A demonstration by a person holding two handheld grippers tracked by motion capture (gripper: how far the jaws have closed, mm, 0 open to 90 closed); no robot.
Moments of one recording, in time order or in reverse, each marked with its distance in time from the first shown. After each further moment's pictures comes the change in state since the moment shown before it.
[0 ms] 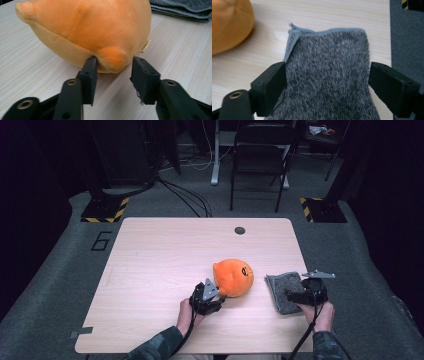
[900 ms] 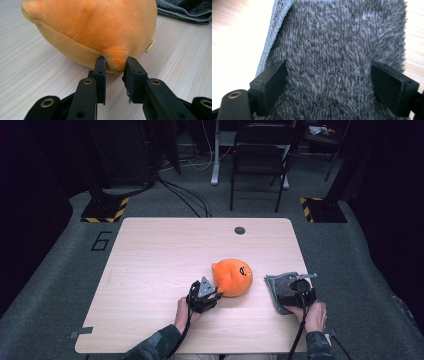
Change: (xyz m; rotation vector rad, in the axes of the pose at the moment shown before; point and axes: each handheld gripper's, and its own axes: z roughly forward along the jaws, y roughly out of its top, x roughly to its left) left arm 0.010 -0.005 -0.001 -0.009 -0.033 -0.025; right arm 0.004 -0.011 0.049 0.146 -0.024 -0.048
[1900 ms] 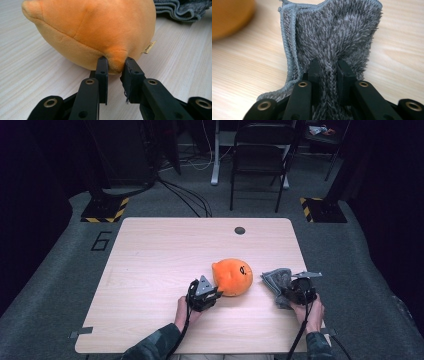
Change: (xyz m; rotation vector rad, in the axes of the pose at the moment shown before) left arm 0.006 0.000 0.002 -0.034 -0.031 -0.022; right arm 0.002 0.009 -0.019 -0.140 0.117 0.000
